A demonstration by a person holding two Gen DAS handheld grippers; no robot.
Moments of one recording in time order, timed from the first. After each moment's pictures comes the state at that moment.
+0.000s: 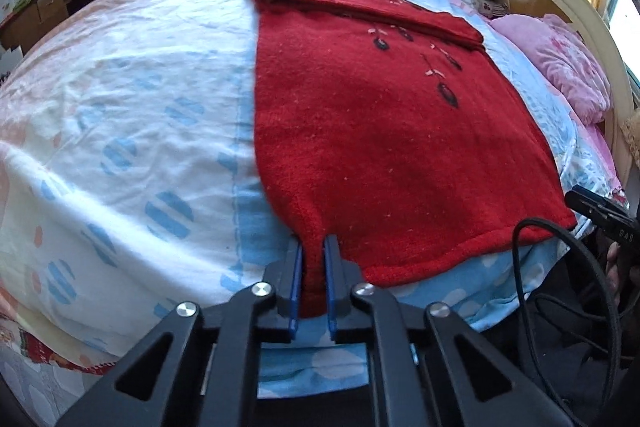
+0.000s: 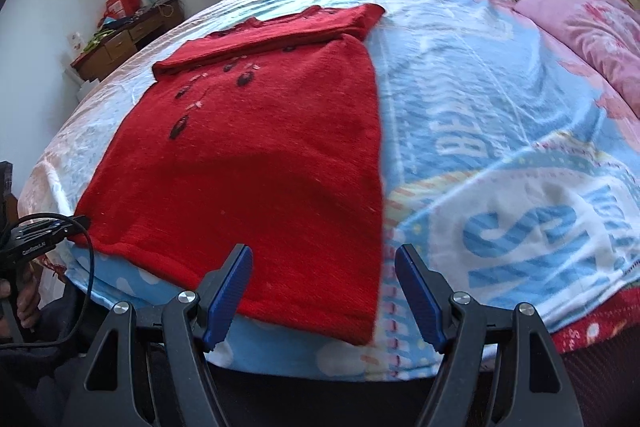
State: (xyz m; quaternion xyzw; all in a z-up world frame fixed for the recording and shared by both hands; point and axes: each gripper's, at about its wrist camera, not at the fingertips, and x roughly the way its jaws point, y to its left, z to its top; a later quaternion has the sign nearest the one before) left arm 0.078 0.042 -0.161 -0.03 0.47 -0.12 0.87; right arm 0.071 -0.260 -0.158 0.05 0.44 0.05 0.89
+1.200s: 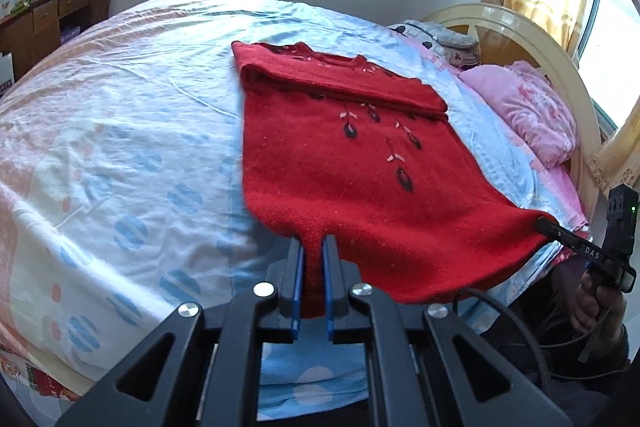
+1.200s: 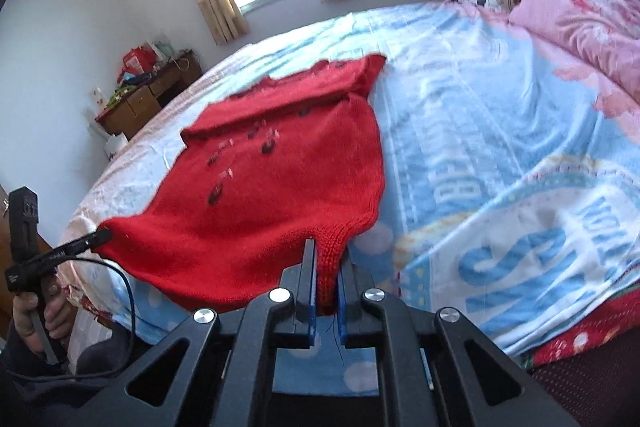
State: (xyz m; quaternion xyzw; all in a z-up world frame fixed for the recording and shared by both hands) left arm 0.090 0.056 -0.109 -0.09 0.40 -0.17 0.90; right arm 0.058 -0.278 -0.117 0.12 0.36 0.09 0.92
